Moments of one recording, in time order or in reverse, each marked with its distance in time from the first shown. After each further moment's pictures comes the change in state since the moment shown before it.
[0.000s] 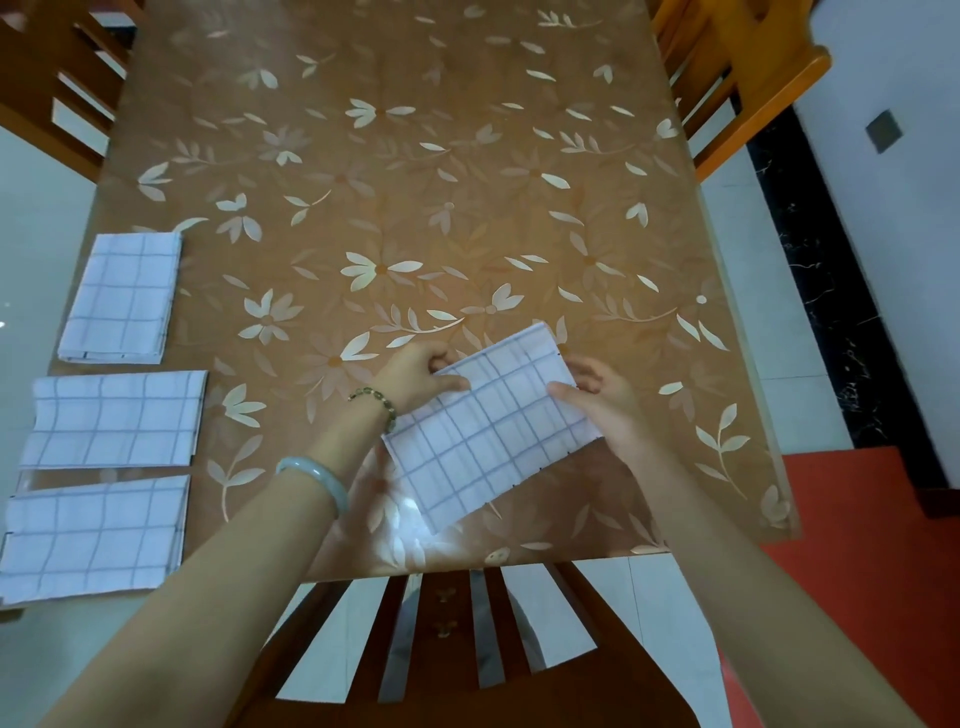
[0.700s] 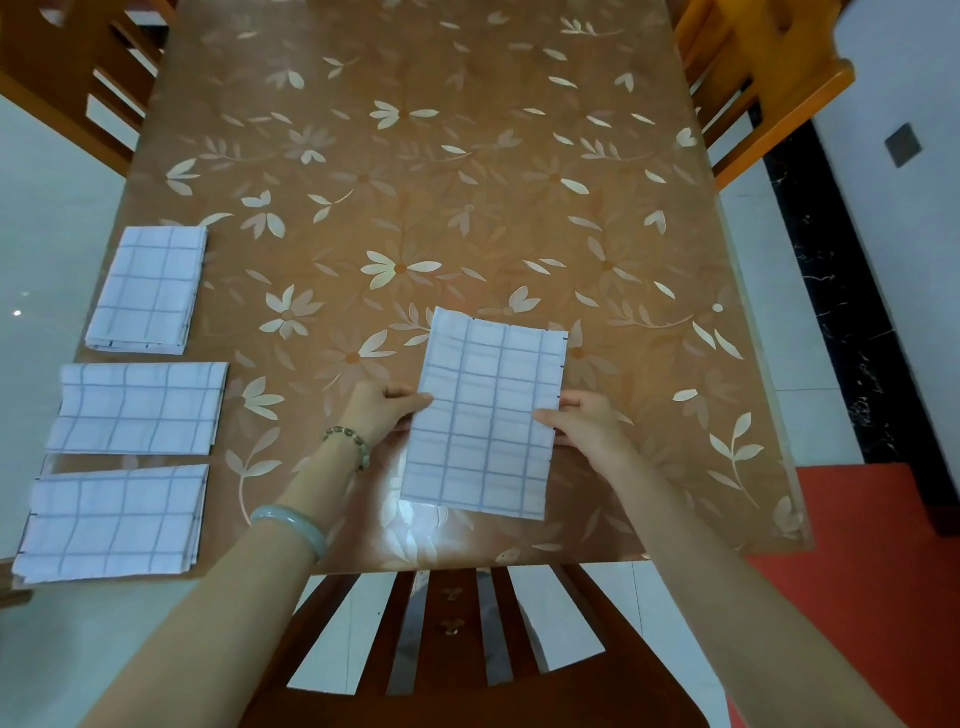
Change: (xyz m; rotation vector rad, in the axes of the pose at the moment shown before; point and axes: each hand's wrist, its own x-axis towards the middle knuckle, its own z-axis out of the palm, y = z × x) left_hand -0.050 -0.046 -0.003 -0.613 0.203 -0.388; right_hand -0.013 0.001 0.038 -0.028 -0.041 0.135
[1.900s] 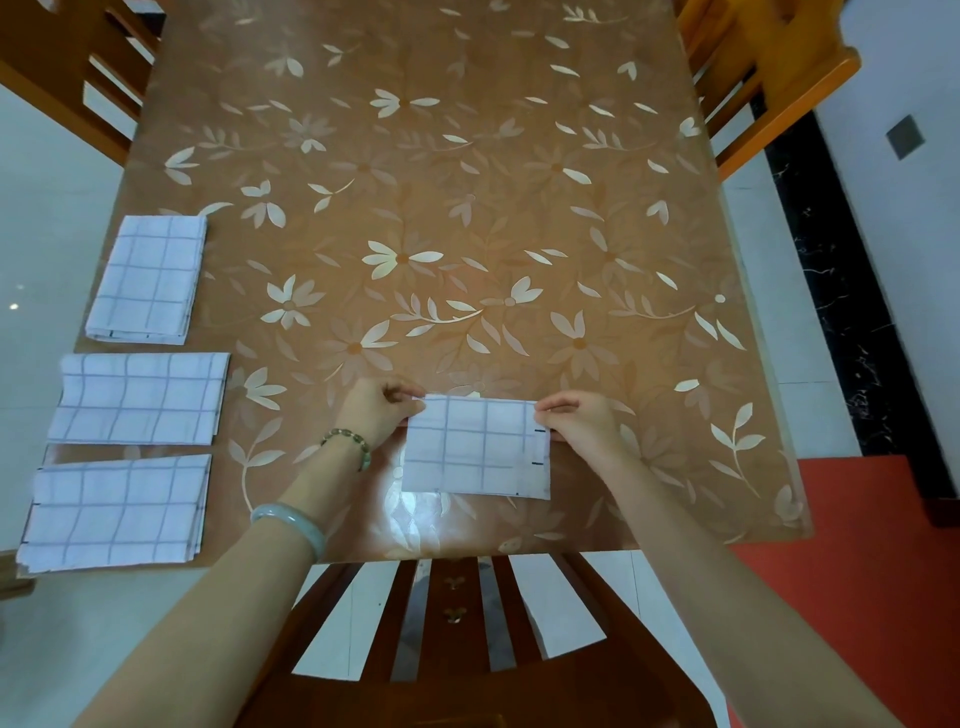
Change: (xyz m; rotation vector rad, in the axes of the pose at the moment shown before) left_hand -0.004 -0.011 -0.006 0.288 0.059 0.108; right_hand 0.000 0.016 0.006 -0.157 0.092 -0.015
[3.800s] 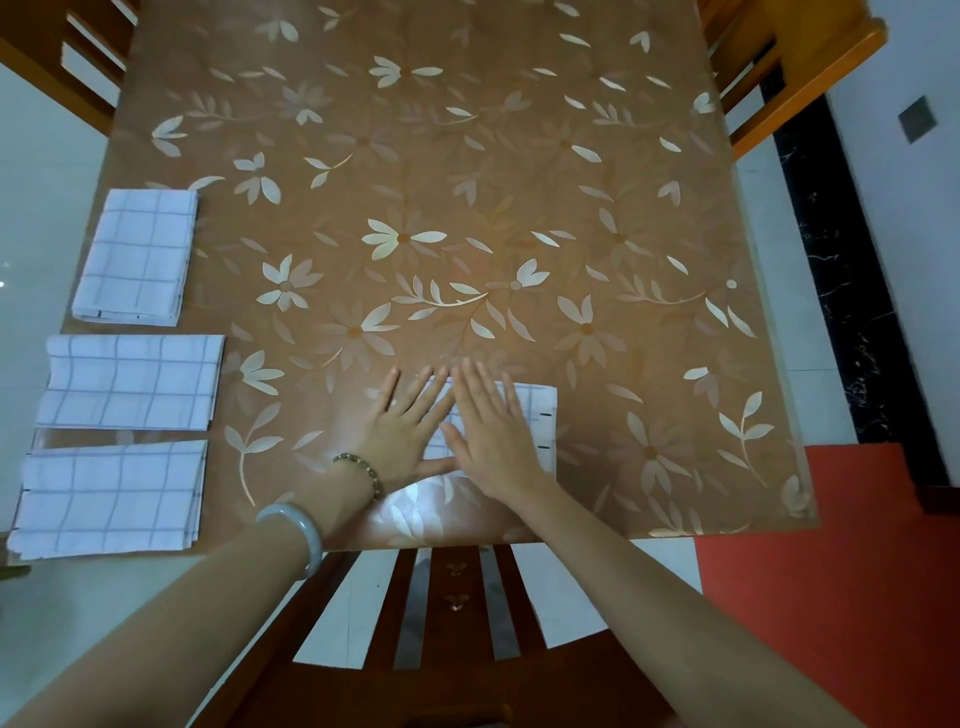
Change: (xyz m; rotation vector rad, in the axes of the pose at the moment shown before) left_hand -0.011 -0.051 0.026 1.177 -0.090 0.759; right_hand -0.023 0.011 0.101 -1.060 0.040 -0.730
